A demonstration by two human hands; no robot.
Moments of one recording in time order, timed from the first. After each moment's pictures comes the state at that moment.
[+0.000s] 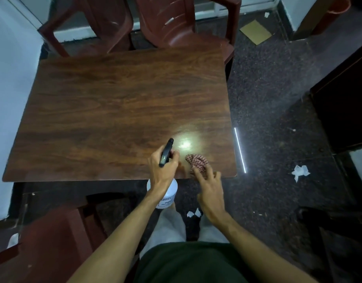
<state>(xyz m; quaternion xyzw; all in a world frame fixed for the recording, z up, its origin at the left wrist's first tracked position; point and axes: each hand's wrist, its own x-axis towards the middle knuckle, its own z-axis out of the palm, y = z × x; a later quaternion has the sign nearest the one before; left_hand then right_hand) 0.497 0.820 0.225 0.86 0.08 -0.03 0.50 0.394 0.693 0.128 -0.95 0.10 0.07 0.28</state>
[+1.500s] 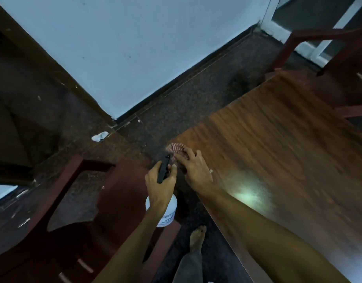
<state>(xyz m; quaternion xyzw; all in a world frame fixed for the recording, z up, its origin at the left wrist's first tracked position) 0.547 1.325 0.174 0.68 0.53 0.20 0.46 0.673 1.262 0.124 -0.82 -0.52 0.17 0.17</state>
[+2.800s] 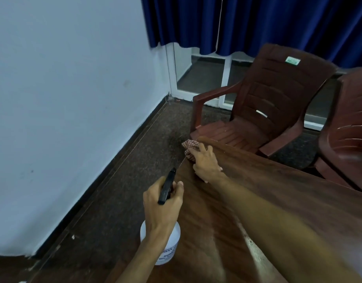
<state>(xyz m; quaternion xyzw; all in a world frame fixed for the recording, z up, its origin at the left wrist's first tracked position) 0.869 1.343 0.198 0.81 0.25 0.20 0.49 1.068 1.256 0.104 -0.95 -0.27 0.04 0.16</state>
